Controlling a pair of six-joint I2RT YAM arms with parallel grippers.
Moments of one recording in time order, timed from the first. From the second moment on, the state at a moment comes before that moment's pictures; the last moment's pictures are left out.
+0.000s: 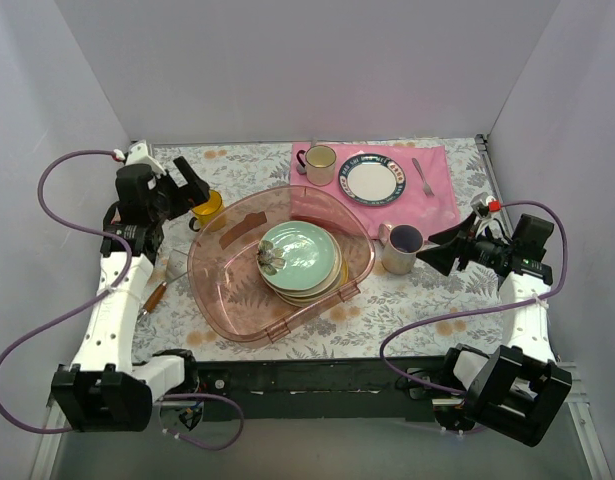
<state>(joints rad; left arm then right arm) -0.03 1.08 1.11 -0.44 0.03 -0.44 -0.39 1.03 0.70 -0.41 -1.36 -0.38</state>
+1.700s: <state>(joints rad) 0.16 1.86 1.36 -0.44 0.18 -0.35 -0.39 1.04 0.70 -0.46 -1.36 -0.45</state>
